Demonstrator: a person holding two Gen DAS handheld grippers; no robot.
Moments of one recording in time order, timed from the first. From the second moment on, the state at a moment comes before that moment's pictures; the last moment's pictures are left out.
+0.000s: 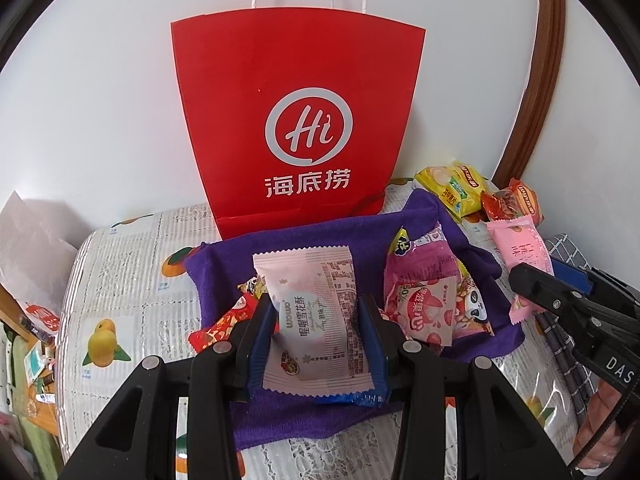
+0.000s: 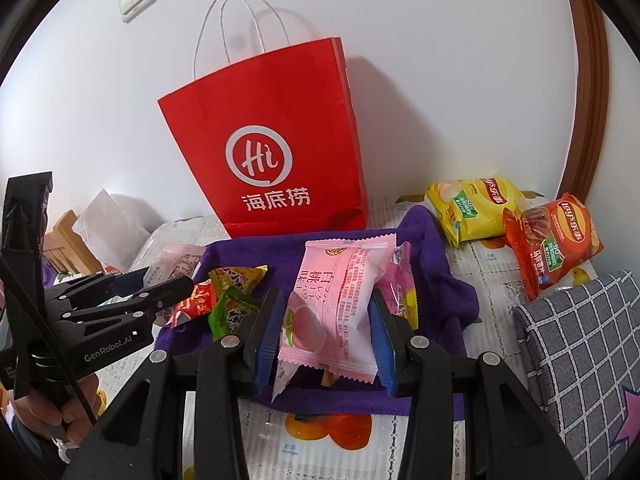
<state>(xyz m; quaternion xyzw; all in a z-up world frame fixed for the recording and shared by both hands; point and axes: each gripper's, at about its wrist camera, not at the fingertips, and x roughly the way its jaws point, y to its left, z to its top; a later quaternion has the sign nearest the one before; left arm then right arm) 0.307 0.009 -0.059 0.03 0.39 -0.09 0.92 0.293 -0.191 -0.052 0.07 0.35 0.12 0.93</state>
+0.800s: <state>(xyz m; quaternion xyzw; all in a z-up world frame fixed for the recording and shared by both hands) 0.362 -0.003 -0.107 0.01 0.43 -0.11 0.89 0.362 -0.170 -0.121 0.04 0.40 0.13 0.90</state>
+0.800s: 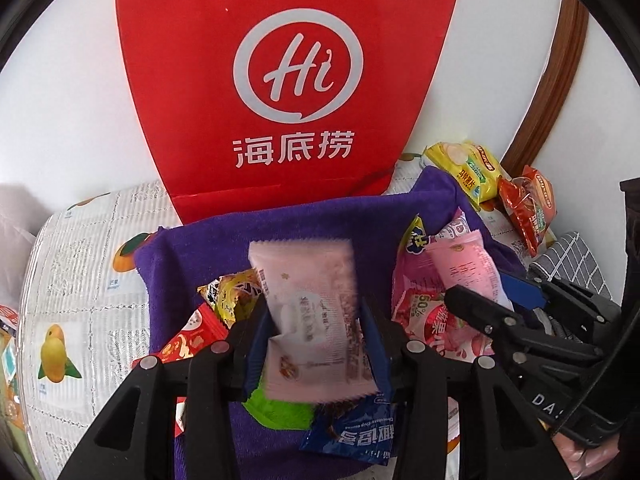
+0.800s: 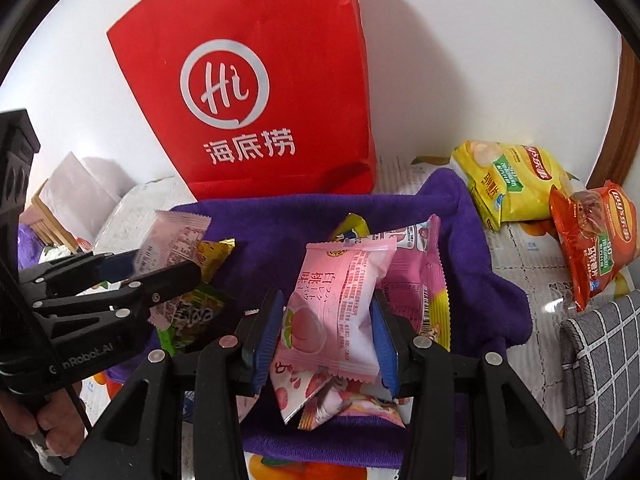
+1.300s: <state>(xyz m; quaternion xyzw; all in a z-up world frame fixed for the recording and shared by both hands) 0.337 0.002 -0.081 0.02 0.42 -0.10 0.90 0.334 -0.177 -0.095 0.05 0.39 0.13 0.91</state>
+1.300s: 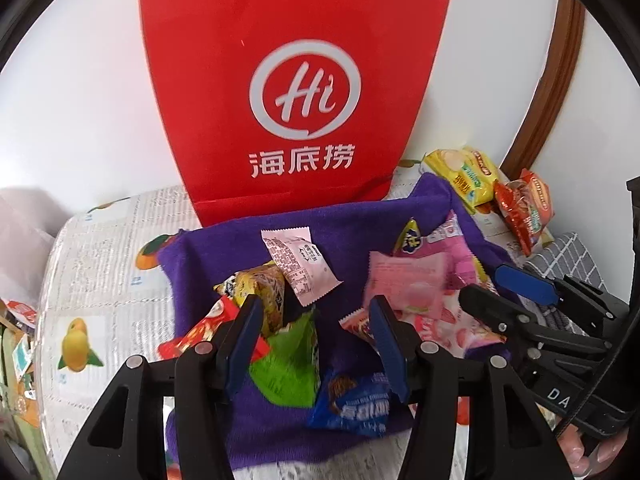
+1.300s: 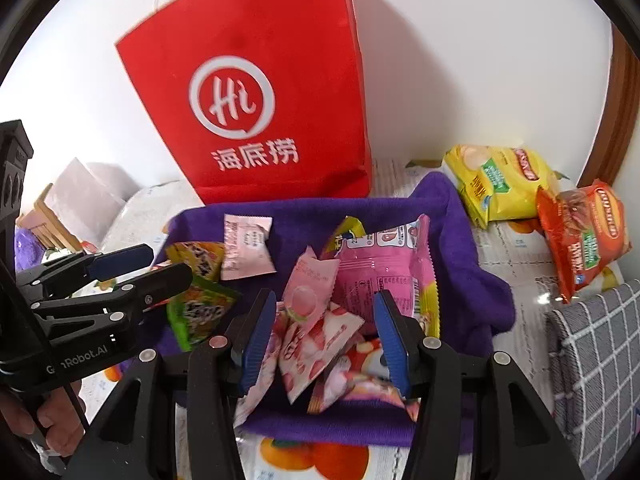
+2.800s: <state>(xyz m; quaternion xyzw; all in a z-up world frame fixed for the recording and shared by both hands) 0.040 -0.020 0.023 0.02 0.32 -0.07 0.95 0.035 -0.233 0.006 0.04 0.34 0.00 0.94</state>
